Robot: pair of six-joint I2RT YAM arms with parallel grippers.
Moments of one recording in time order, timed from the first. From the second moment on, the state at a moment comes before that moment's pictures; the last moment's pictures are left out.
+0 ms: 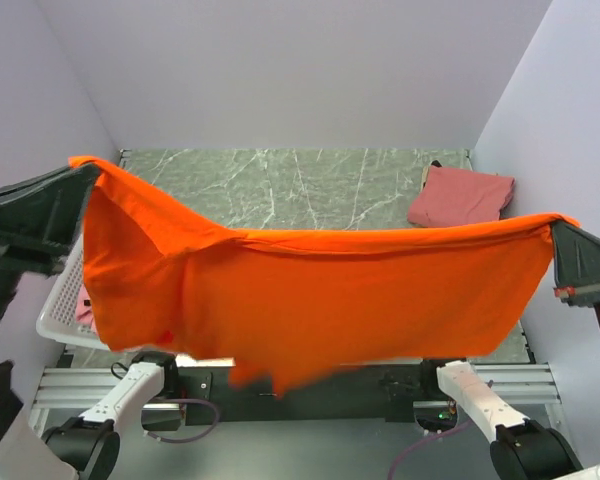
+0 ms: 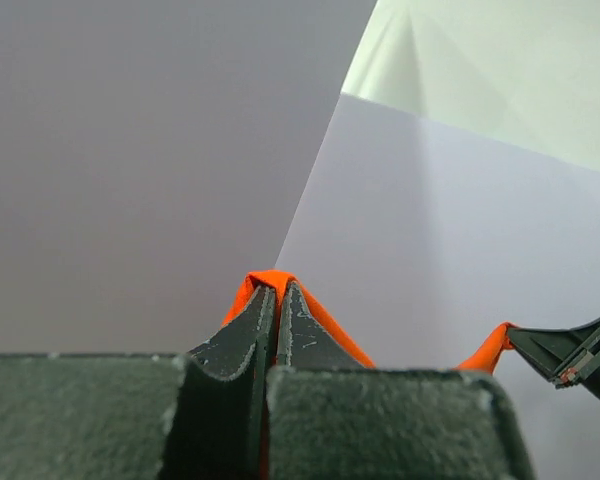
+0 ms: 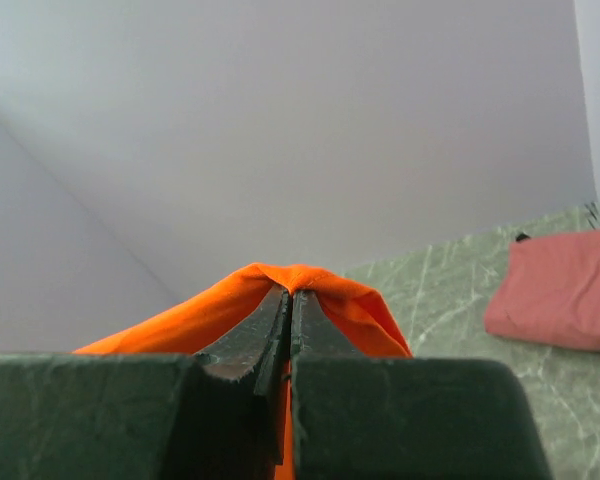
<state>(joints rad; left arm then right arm) -0.09 0.90 2.16 -0.64 0.39 -0.71 0.17 0.83 2.24 -1.19 0.14 0.46</state>
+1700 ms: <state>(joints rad) -0.22 1.52 1.23 -0.54 0.07 -0.65 0.12 1.92 1.53 -0.63 0.32 0.33</state>
